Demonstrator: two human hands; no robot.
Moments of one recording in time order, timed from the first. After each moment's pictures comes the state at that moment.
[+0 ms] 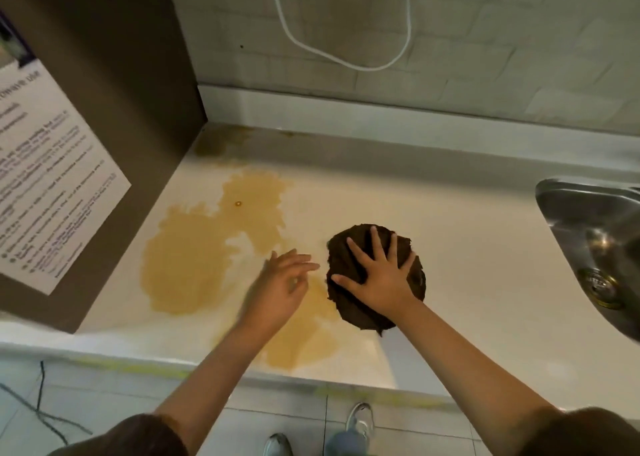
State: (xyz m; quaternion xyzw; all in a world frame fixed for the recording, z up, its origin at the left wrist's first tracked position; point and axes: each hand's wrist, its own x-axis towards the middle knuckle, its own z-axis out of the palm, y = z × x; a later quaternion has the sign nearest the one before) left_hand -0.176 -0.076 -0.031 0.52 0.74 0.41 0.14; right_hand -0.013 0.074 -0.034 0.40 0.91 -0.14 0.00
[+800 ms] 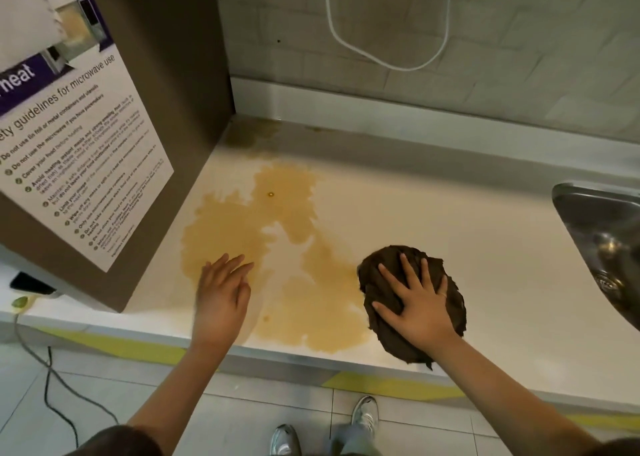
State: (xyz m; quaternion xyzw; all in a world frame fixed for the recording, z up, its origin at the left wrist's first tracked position) left_hand -0.257 -0.189 -0.057 0.44 0.83 0.33 0.00; right_hand 0.020 0.020 -0.043 0.42 0.90 -0.08 0.05
